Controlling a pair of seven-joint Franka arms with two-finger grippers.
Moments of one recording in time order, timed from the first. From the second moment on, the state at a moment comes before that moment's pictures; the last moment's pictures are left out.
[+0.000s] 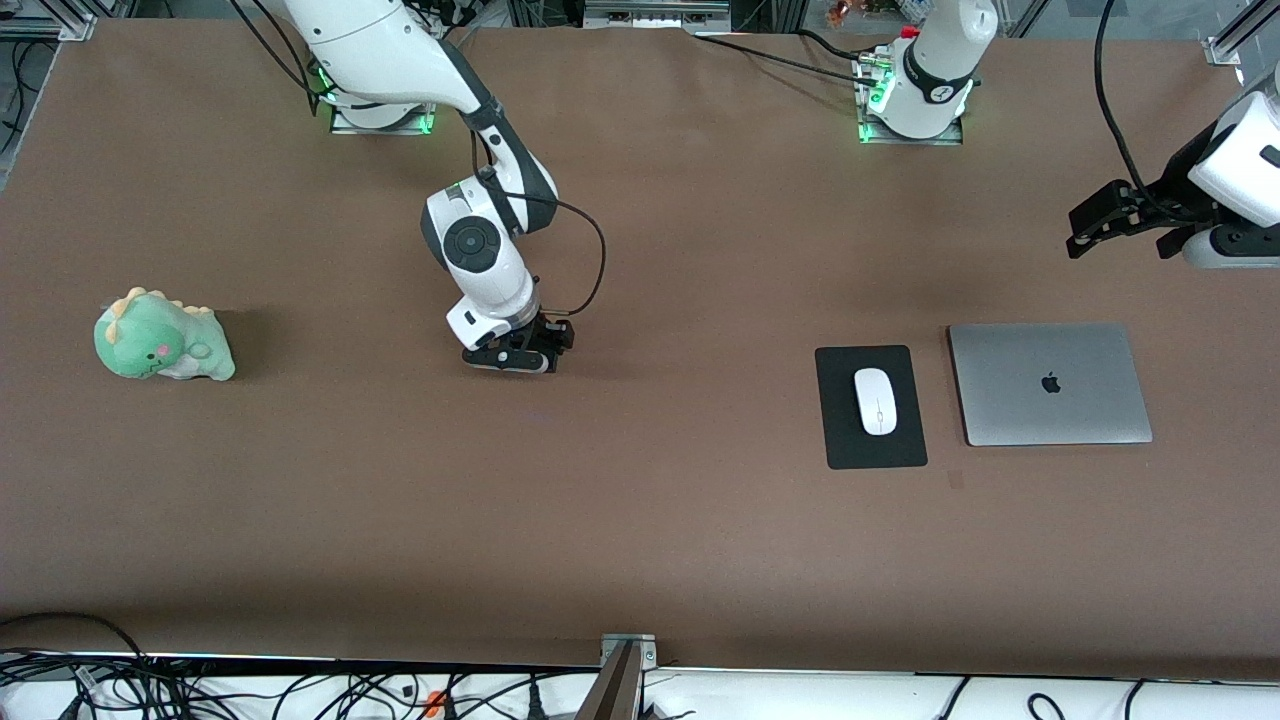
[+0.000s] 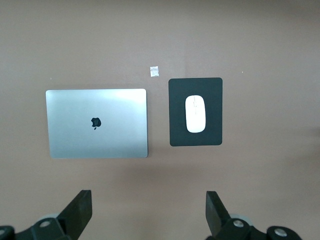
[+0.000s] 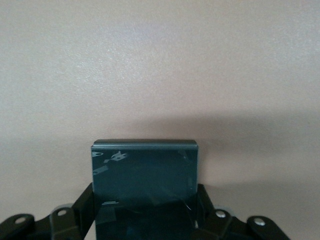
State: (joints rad) left arm -0.06 -0.01 0.00 -1.59 0.00 1.58 -0.08; right arm 0.66 0.58 -0.06 -2.00 0.13 2.65 0.61
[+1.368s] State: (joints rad) left arm -0.06 0.01 -0.03 -1.58 0.00 1.58 -0.08; right arm 0.37 0.54 -0.27 -1.77 0.12 2.09 0.03
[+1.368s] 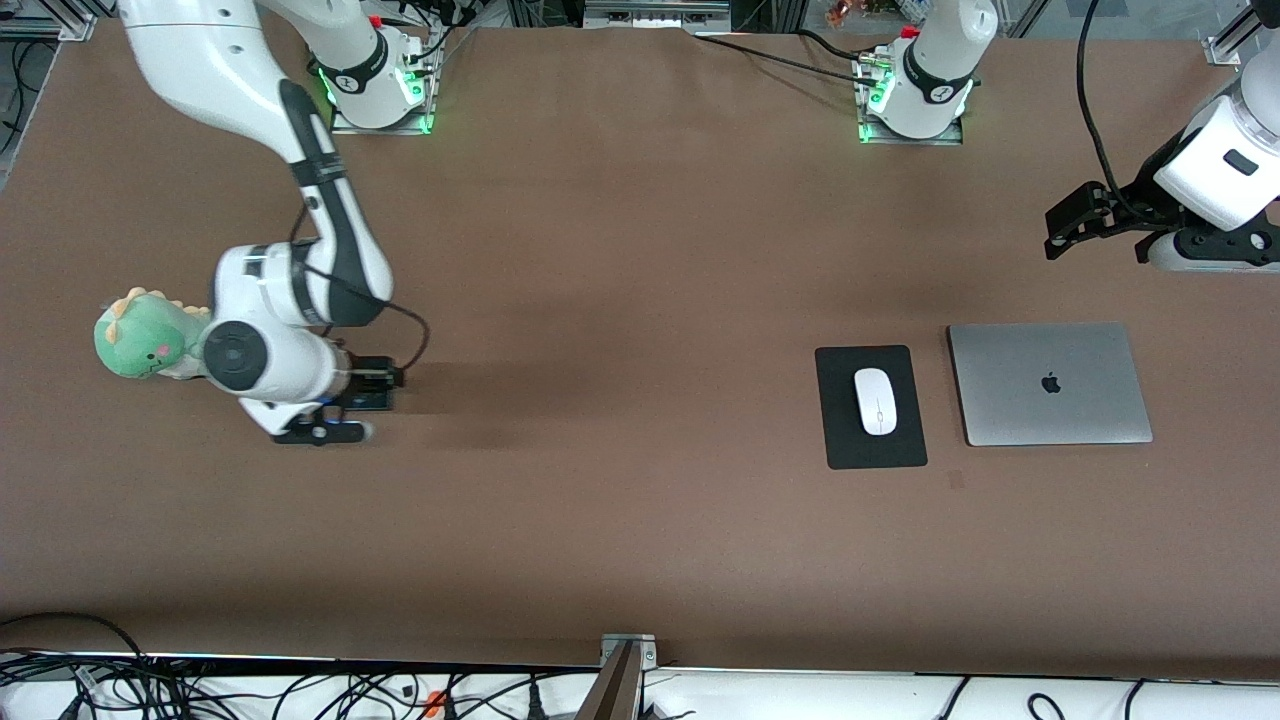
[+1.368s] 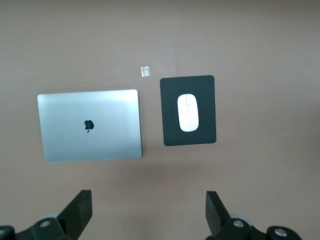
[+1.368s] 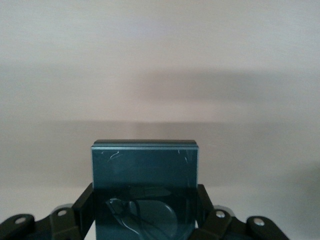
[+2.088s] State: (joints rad) left arm -0.06 0.01 -0.03 -1.58 0.00 1.58 -0.08; right arm 0.23 0.45 -0.29 -2.19 0.12 2.58 -0.14
